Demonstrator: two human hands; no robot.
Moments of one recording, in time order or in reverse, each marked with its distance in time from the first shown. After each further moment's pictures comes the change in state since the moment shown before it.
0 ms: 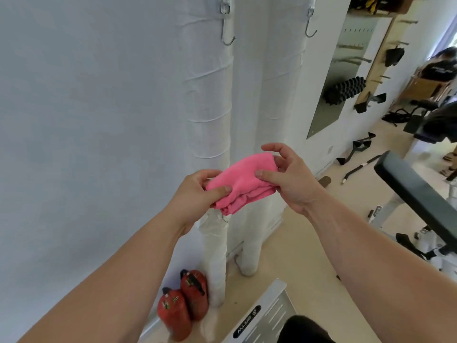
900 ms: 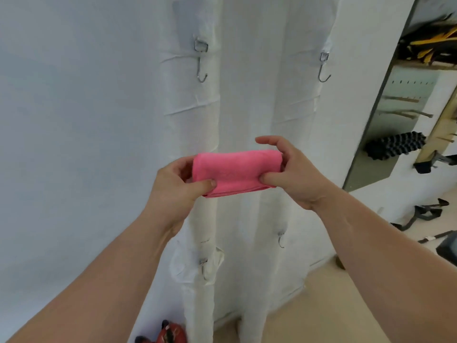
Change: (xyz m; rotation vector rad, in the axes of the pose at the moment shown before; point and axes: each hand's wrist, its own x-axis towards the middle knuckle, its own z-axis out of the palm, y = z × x) left_hand 0.078 0.058 0.064 -0.074 0.490 0.313; right_hand 0.144 -0.037 -0.092 -0.278 -0.360 -0.235
